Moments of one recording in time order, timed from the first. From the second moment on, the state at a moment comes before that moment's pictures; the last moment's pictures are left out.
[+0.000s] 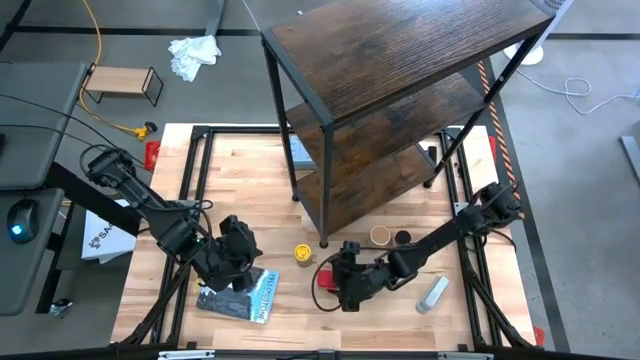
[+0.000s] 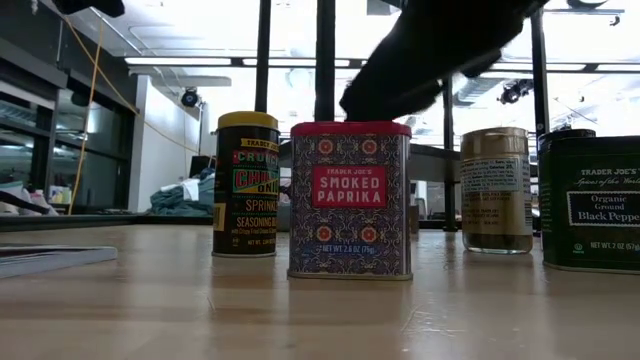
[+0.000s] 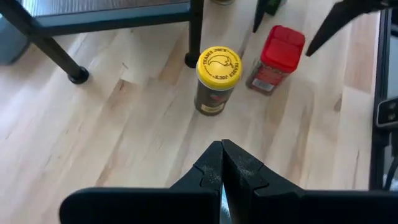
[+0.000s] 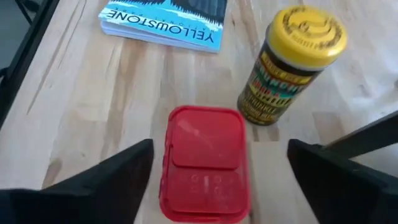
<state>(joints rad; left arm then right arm) -0.70 1.30 1.12 -0.92 -0.57 -0.94 0.51 1.86 1.18 -0.14 0.42 0.32</state>
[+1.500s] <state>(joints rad) -0.48 1.87 1.23 0.36 -1.14 -0.87 0.72 1.73 1.65 -1.57 0.62 1.78</state>
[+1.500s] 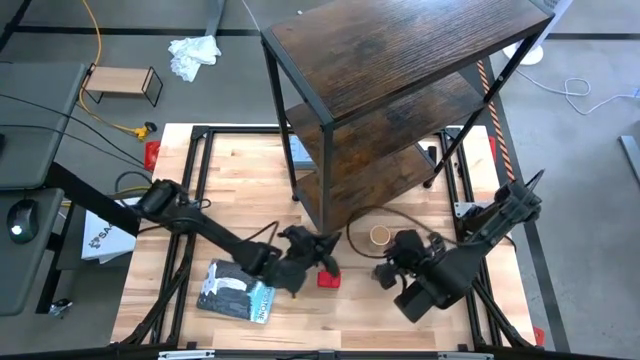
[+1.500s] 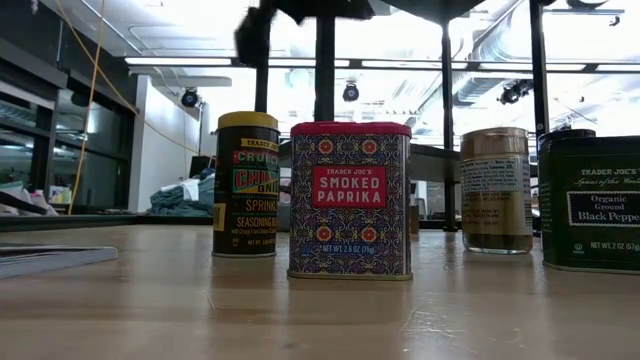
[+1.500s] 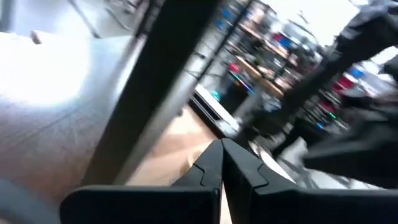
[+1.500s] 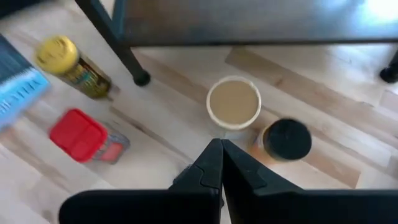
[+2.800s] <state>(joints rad) -0.33 1.61 1.28 -0.56 -1.55 -1.24 0.75 1.61 1.65 -1.56 0.73 1.69</state>
